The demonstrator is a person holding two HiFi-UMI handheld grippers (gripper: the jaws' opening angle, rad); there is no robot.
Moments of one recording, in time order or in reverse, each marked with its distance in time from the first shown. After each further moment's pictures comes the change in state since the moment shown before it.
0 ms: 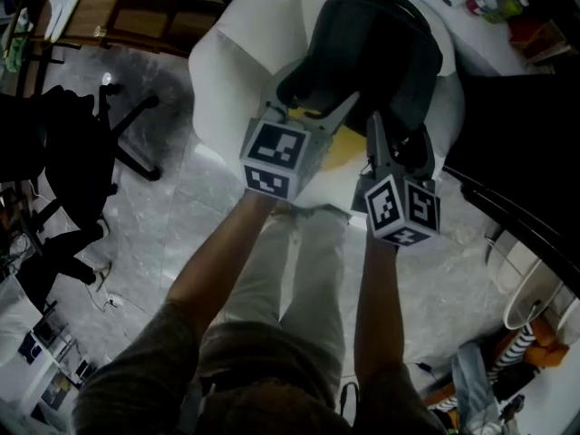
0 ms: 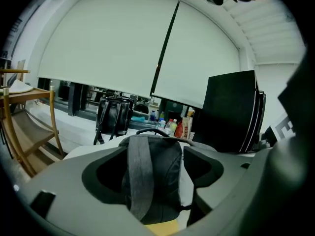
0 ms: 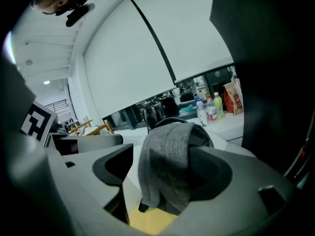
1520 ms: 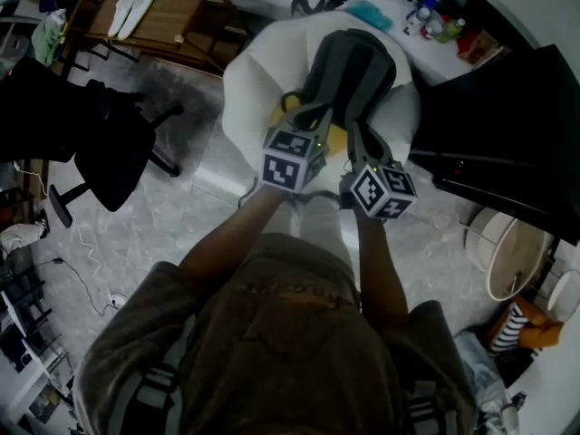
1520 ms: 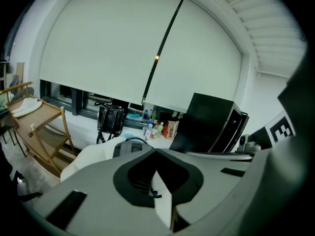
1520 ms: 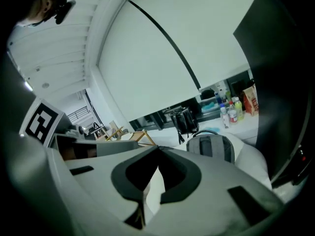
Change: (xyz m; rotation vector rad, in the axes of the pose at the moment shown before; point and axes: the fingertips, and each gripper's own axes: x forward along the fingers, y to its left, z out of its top) left arm -0.169 -0.091 0.111 -0.066 0.151 -0.039; right arm -0.151 0.135 0.101 0.056 0.097 0.237
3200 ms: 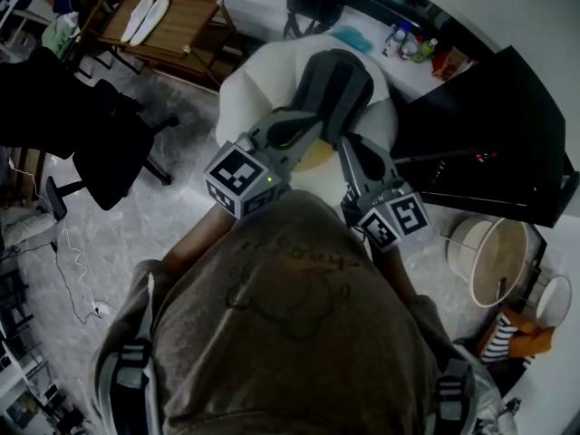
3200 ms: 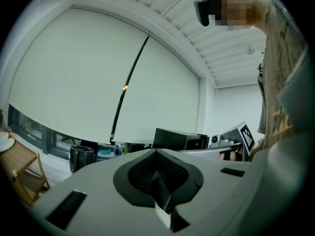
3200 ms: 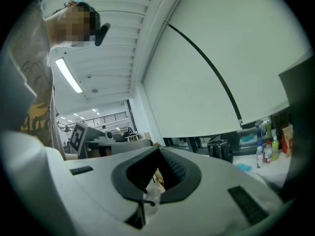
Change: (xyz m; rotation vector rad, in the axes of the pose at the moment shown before) left arm -0.150 -0.102 0.104 0.224 -0.358 -0.304; right arm -0.134 0.125 0.101 -0.263 -0.200 0.398
